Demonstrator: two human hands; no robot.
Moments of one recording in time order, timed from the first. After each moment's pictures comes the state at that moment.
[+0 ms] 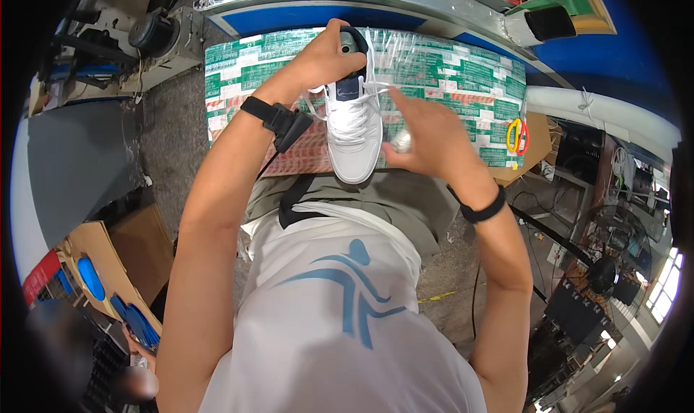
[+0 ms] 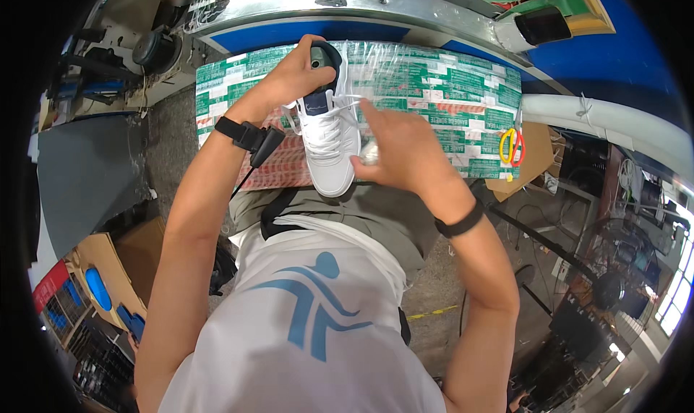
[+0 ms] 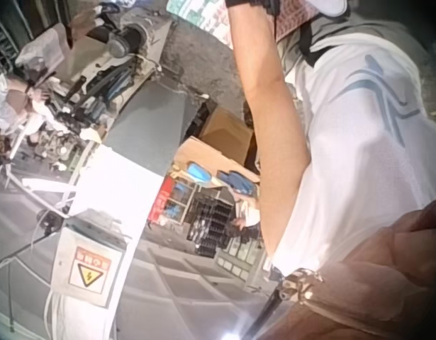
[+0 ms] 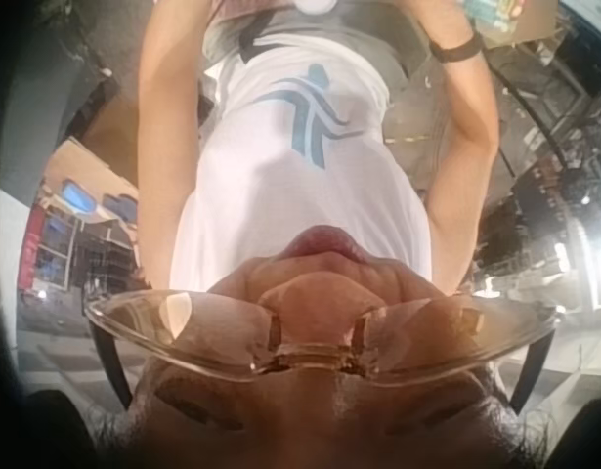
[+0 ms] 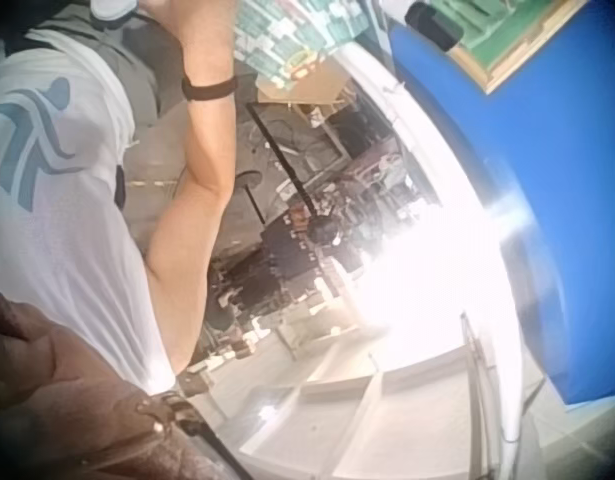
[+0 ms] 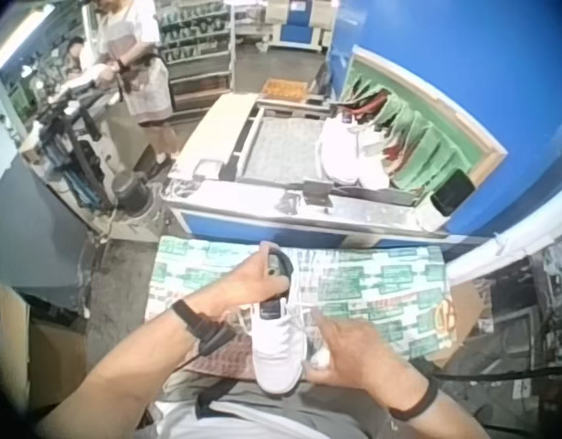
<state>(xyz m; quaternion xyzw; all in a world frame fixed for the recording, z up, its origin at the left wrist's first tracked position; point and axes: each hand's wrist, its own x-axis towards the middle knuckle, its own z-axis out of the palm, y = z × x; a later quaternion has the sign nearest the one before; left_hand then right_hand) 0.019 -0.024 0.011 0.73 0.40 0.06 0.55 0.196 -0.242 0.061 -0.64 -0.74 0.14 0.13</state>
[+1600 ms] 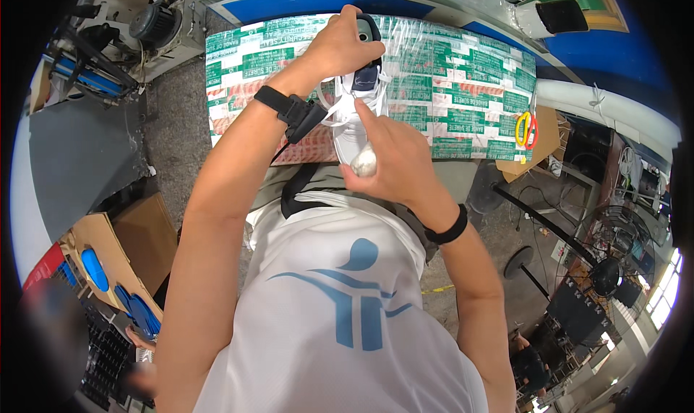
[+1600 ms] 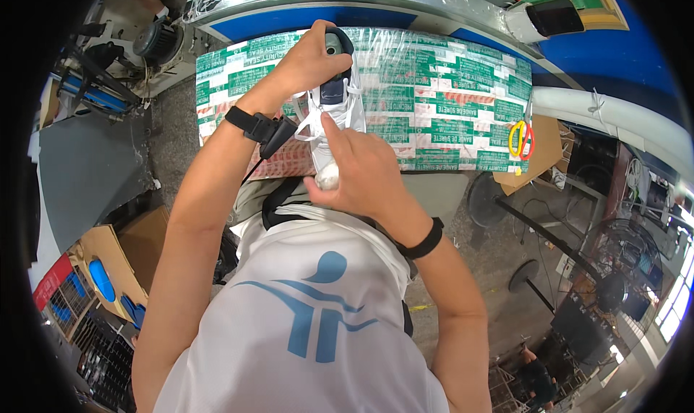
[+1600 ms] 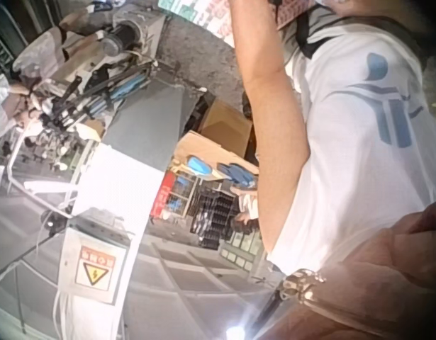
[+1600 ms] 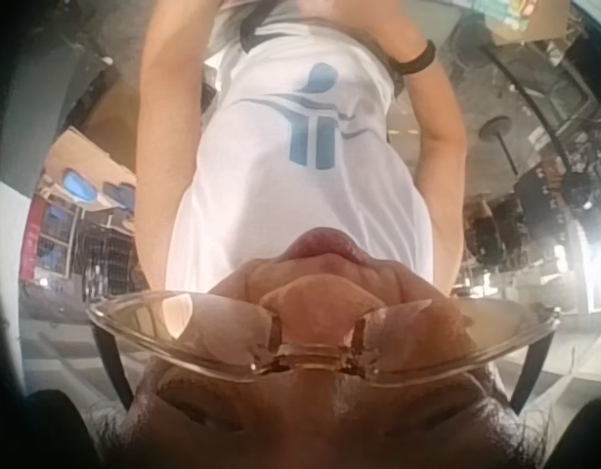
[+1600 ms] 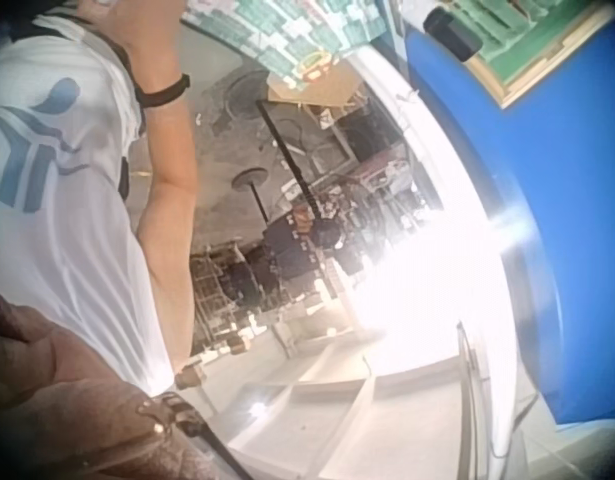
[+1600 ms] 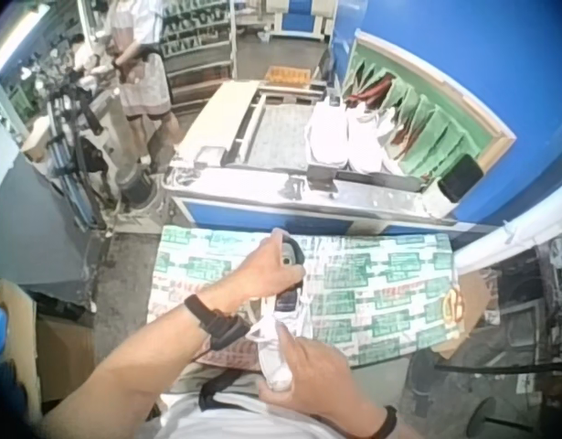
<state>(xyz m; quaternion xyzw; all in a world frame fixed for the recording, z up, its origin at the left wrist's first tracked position) 0.043 -0.033 -0.011 0.78 0.42 0.09 0.46 0.118 -0.262 0.041 -0.63 -0.71 0.13 0.28</state>
